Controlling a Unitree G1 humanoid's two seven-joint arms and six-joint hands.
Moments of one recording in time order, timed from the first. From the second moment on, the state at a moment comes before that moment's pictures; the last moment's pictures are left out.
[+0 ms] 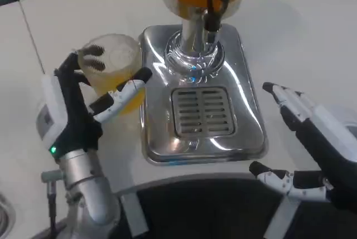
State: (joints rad) left arm -0.53 0.17 -0.06 0.41 0.46 -0.17 0.75; right arm -0.03 -0.37 0.02 -0.79 -0.88 0.30 0.56
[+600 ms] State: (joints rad) left arm -0.26 0.17 -0.01 -0.04 0.45 -0.13 0.56; right arm -0.02 -0.51 -0.01 -0.66 -0.89 0.04 0.38
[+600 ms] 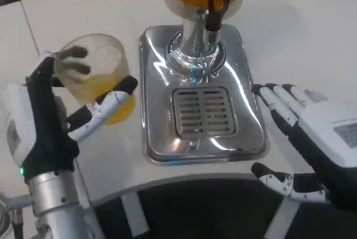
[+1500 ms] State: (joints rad) left arm 0.08 0.14 -0.13 -0.39 0.49 -0.26 0.34; right arm 0.12 -0.49 -0.05 -0.62 -0.94 -0.14 0.15
